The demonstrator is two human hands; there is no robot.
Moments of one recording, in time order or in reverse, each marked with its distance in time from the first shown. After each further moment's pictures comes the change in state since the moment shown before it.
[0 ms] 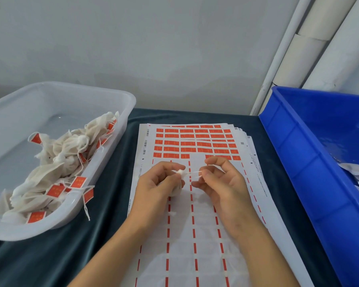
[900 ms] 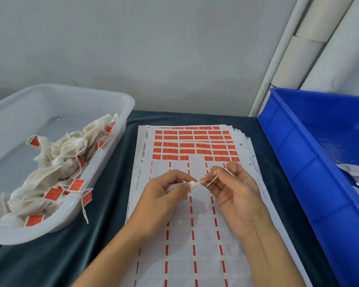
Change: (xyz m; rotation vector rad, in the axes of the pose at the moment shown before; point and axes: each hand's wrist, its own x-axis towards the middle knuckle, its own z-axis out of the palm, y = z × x) left_hand -0.001 0.000 0.000 0.210 -0.199 0.070; right_hand 0.000 -0.009 -0.013 0.414 0.065 0.058
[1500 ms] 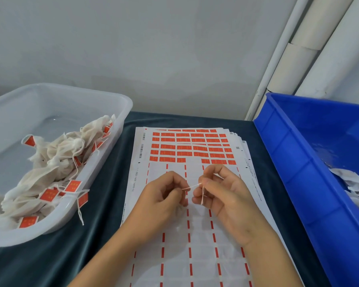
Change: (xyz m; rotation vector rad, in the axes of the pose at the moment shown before) left_hand -0.006 0.000 -0.004 0.040 -0.049 0.022; right_hand -0.008 -0.008 0.002 -0.300 -0.165 0.091
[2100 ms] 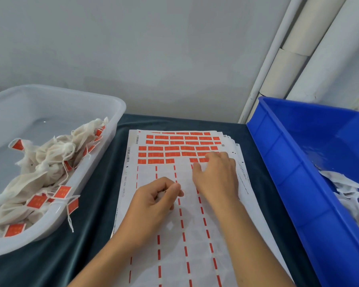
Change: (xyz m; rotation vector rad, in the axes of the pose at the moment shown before) left_hand 0.001 0.006 0.007 -0.062 0.097 -0.029; right_hand 0.075 0.005 0.003 -1.429 0.564 -0.077
